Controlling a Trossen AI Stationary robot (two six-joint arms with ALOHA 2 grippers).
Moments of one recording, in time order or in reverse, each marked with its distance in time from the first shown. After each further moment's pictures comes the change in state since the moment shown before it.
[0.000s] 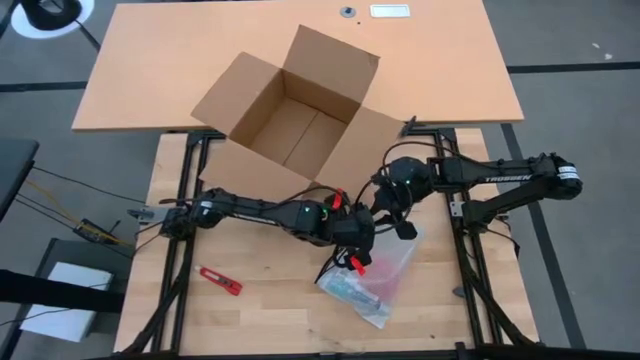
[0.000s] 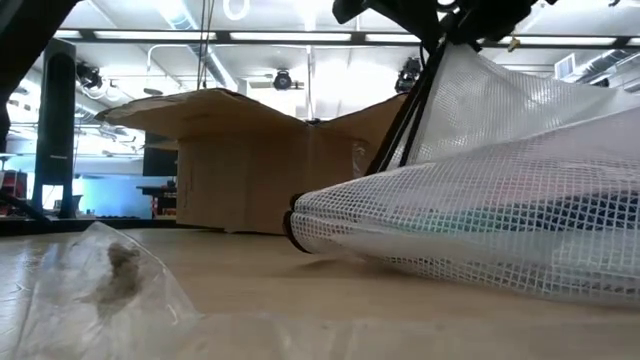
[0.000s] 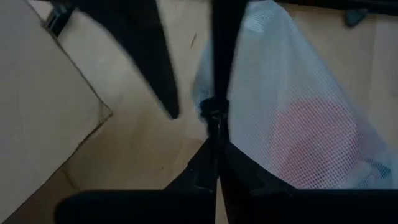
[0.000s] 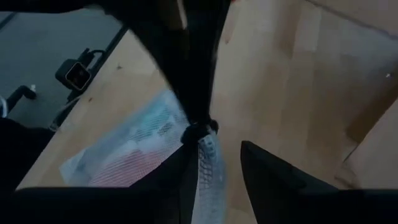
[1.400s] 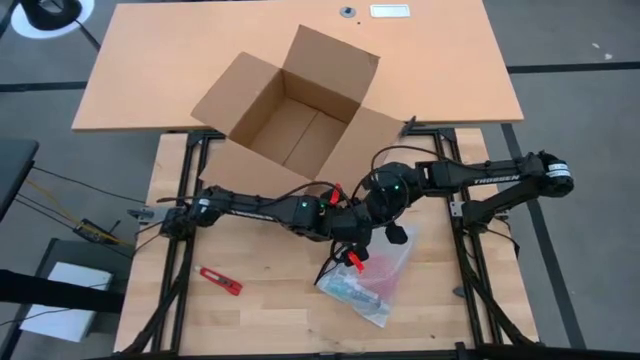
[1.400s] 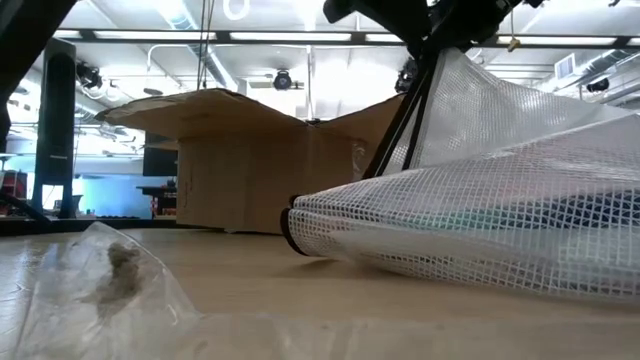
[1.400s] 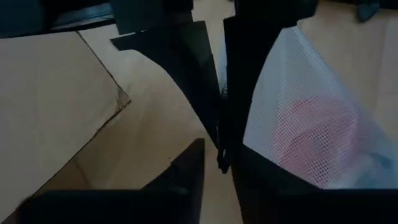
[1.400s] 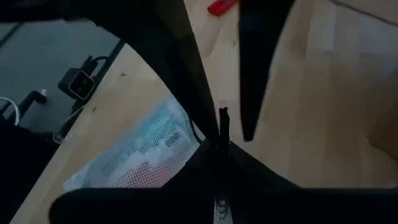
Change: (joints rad) left arm 0.006 -0.023 -0.001 -0.050 0.024 -0.029; right arm 0.022 0.096 0.032 0.068 -0.001 0.052
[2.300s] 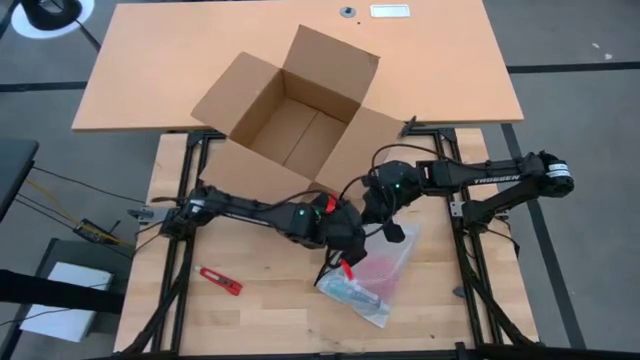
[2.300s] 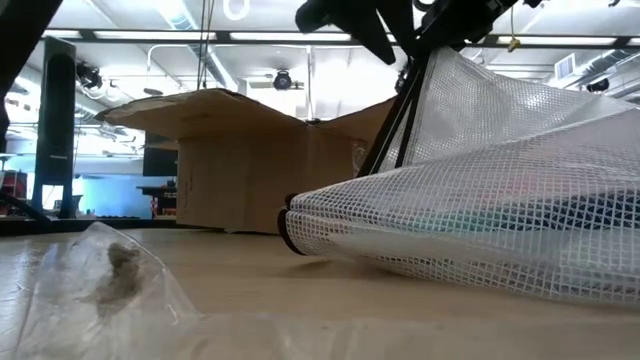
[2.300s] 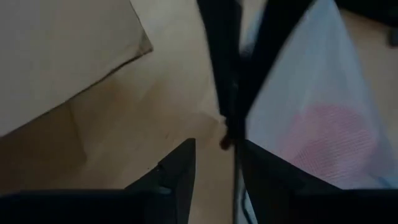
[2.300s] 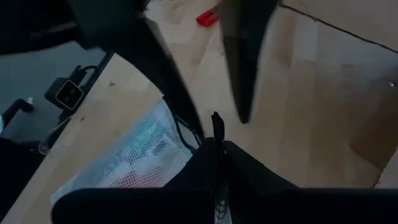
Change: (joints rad) left arm -0.023 -0.062 -0.167 0.037 -0.080 -0.270; right arm 0.000 -0.001 0.000 0.032 0.031 0.003
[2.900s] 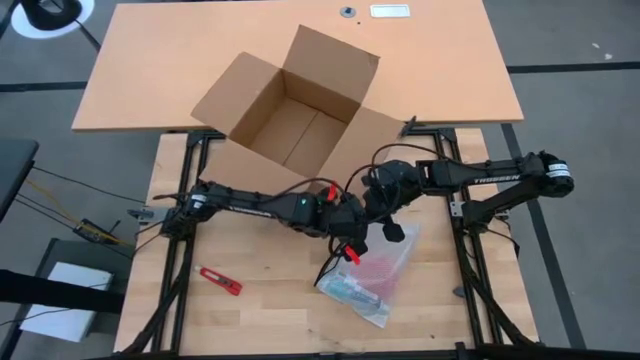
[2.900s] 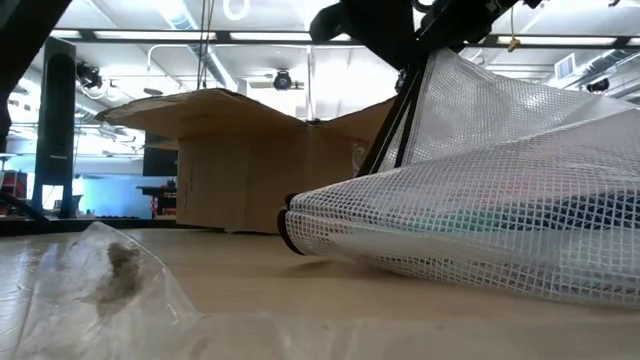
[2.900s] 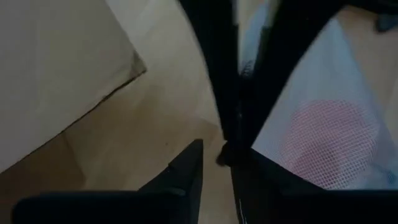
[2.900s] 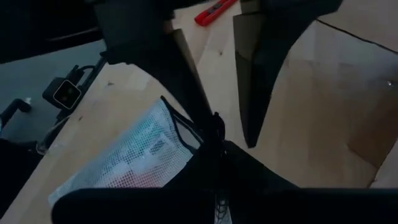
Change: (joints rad) left arm 0.057 0.000 0.000 0.032 0.101 0.130; right arm 0.000 0.000 0.000 -0.001 0.002 -0.002
